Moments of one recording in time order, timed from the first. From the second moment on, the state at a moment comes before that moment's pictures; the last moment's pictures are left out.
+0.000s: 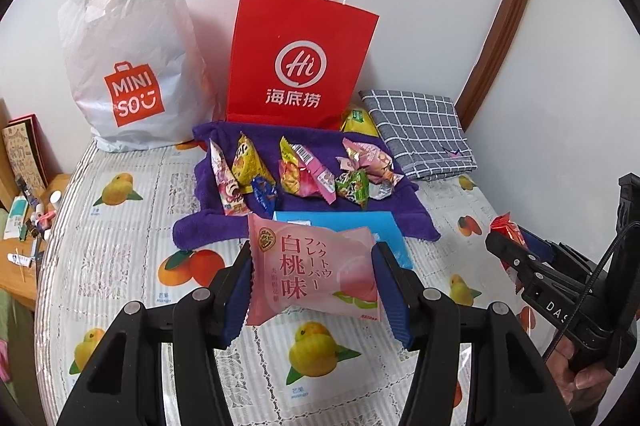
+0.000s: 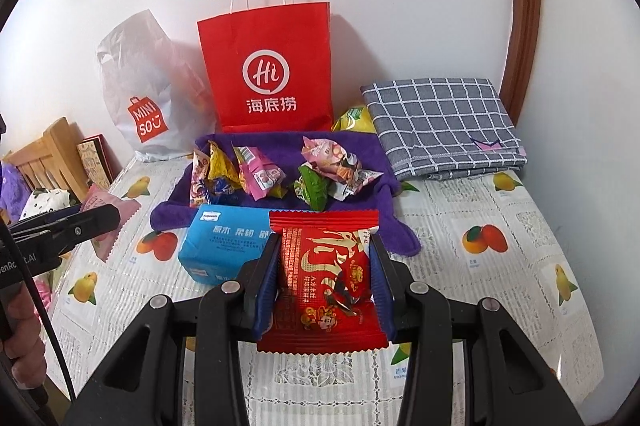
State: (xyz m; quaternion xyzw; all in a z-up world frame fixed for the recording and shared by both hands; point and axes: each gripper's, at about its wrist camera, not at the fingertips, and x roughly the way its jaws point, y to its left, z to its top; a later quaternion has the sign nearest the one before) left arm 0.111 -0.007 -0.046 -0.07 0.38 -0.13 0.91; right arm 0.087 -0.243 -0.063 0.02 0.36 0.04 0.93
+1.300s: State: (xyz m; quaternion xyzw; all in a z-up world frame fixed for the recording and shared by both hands) left arm 0.167 -0.016 -0.045 -0.04 0.39 -0.13 0.91; right arm 0.142 -0.257 -0.057 0.03 0.37 0.06 0.93
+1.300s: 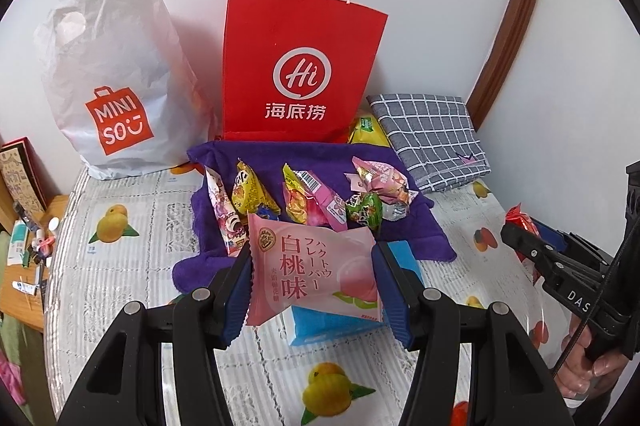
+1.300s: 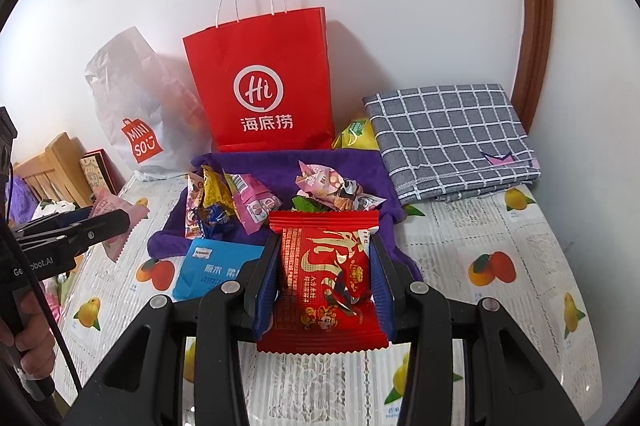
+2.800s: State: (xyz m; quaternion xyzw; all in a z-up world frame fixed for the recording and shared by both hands) left arm 0.201 -0.027 -0.039 -0.05 0.38 -0.04 0.92; right arm 0.205 -0.258 -0.074 0.04 0.41 0.03 0.91
